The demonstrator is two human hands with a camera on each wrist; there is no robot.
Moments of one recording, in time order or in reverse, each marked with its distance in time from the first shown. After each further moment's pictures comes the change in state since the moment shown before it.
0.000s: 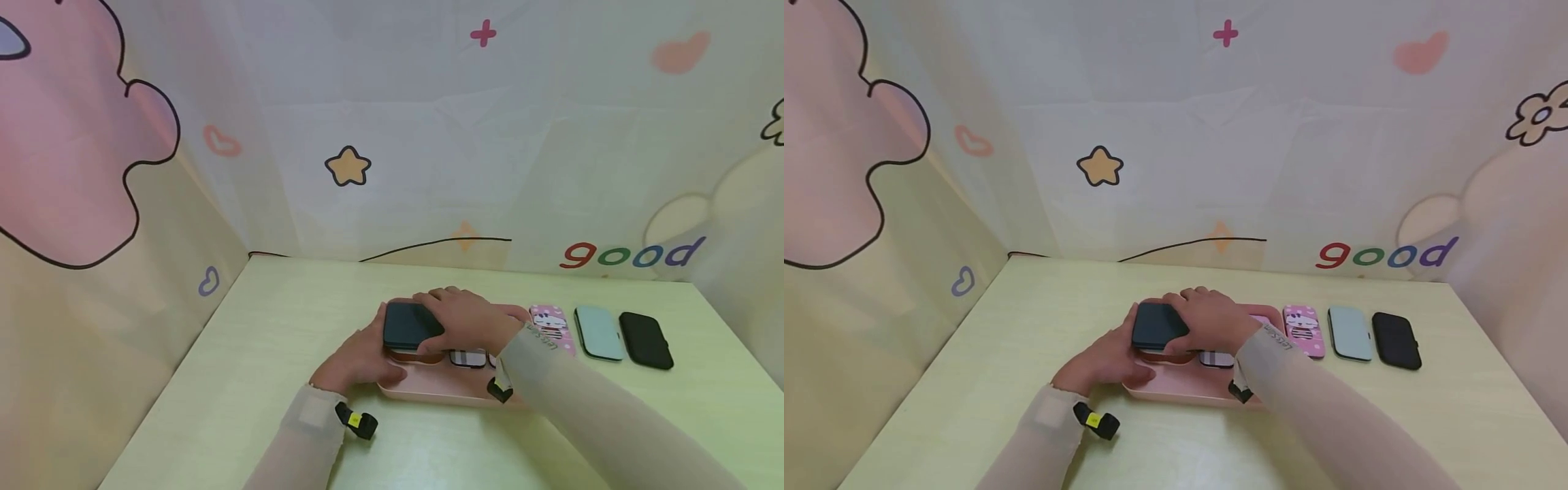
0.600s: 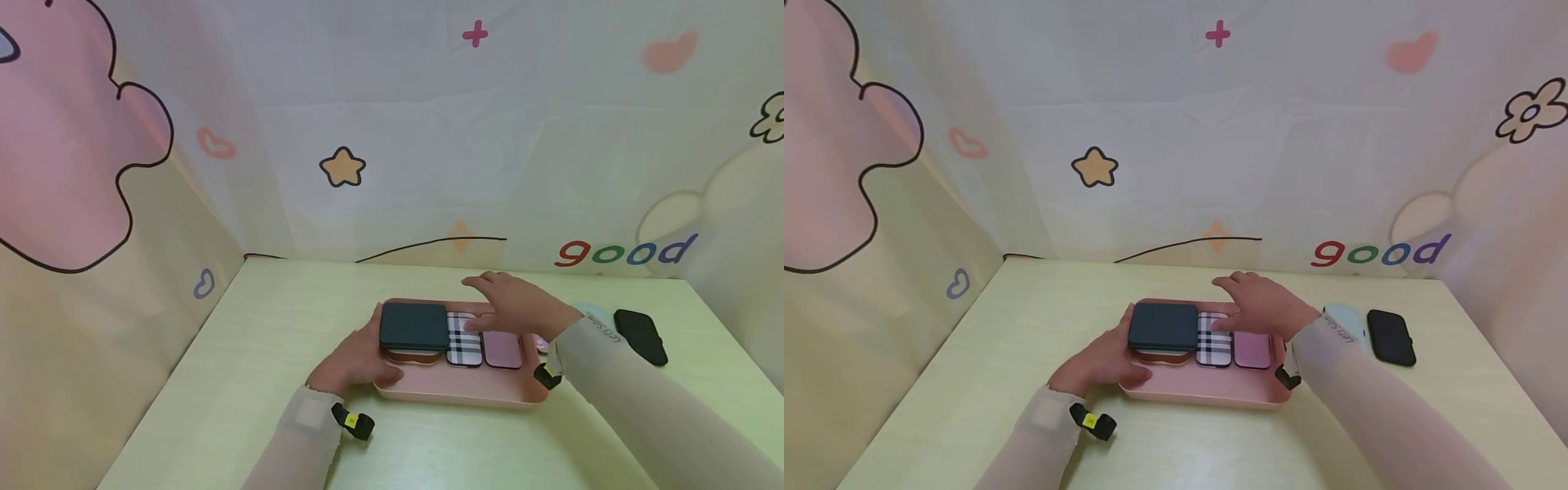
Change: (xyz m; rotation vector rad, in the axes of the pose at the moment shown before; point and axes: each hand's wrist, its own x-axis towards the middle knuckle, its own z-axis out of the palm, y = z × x) left_hand 0.001 0.001 0.002 -0.025 0.014 -0.013; right_hand -0.045 0.073 -0.016 0.078 0.062 0.087
